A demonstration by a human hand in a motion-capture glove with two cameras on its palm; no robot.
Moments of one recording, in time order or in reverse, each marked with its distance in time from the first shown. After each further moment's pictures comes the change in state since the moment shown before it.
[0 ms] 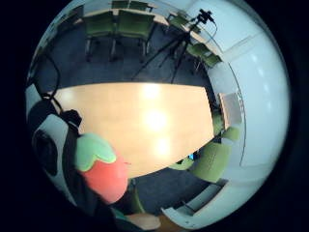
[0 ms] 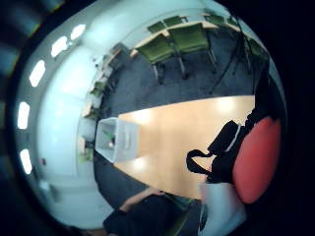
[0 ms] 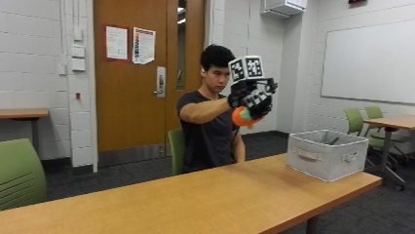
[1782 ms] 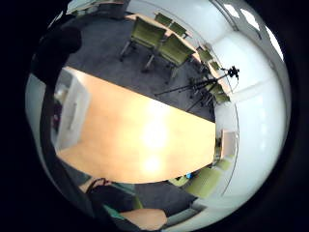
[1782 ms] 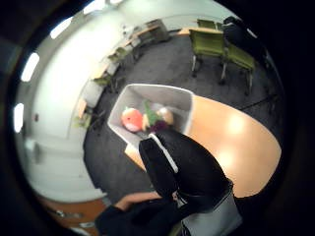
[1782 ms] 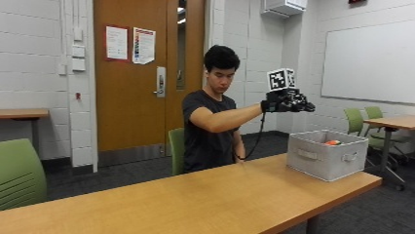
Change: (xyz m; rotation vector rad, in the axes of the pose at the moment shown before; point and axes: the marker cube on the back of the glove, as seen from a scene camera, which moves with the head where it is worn) arm -0.224 0.043 0.035 -0.027 0.001 -0.479
